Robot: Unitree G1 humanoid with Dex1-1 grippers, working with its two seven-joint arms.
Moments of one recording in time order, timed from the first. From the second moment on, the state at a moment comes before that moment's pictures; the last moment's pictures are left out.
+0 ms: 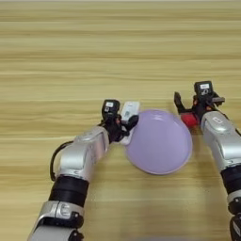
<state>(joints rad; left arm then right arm) -0.31 -0.06 -0.02 0.29 -0.22 0.58 -0.28 -0.38 -0.09 -0.04 0.35 0.01 0.25 0.05</state>
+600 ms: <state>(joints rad) -0.37 -0.10 -0.13 0.44 -0.22 0.56 -0.28 -0.38 -0.08 -0.04 0.33 0.01 0.25 0.05</state>
